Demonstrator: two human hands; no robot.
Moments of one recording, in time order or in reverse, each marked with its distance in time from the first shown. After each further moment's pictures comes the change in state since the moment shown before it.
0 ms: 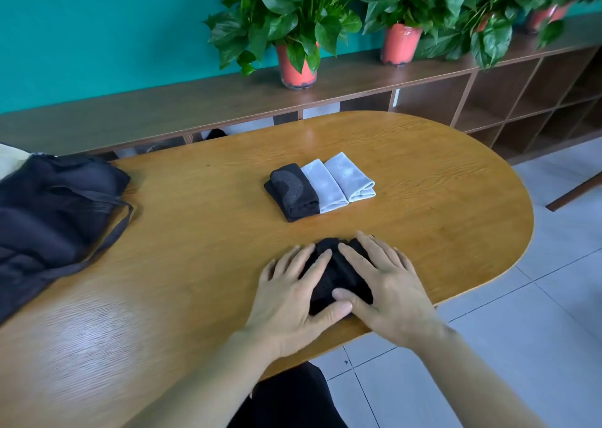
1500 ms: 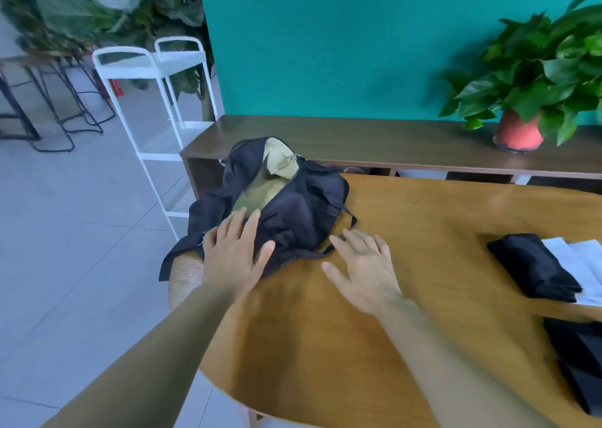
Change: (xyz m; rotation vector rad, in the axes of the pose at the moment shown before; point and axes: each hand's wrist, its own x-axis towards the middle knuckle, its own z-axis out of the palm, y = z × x) left_hand -0.199 -0.321 -0.132 0.240 0.473 -0.708; right_hand 0.160 -0.328 0.106 -0.048 -0.090 -0.388
